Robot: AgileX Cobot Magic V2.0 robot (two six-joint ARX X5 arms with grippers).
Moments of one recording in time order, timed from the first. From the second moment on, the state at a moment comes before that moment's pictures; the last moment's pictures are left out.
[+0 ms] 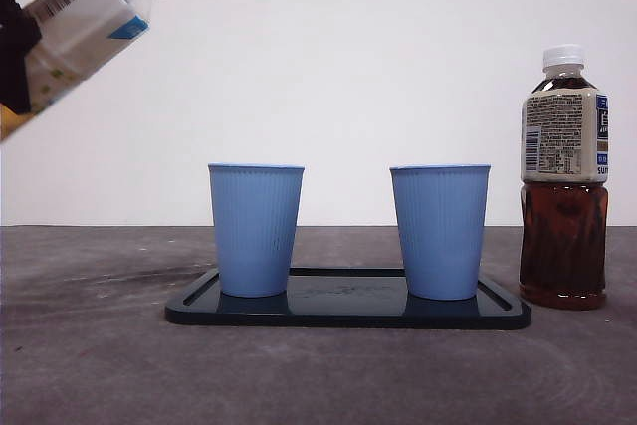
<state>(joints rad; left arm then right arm) -0.38 1.16 1.00 -0.61 -0.40 0.78 0.48 0.45 0.67 -0.59 -0.01 0.20</state>
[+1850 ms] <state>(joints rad) -0.57 1.46 1.13 -0.58 -0.83 1.18 0.48 0.45 0.67 -0.72 -0.13 0.11</state>
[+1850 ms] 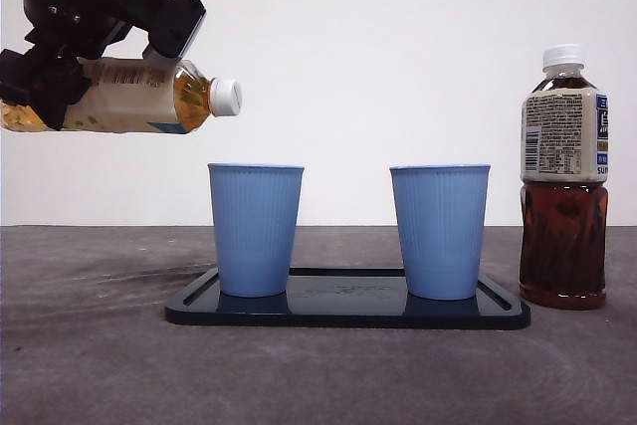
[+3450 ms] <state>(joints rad) -0.40 1.17 0.53 0.29 -0.12 -0.13 0.48 0.45 0.67 -0.70 -0.13 0.13</state>
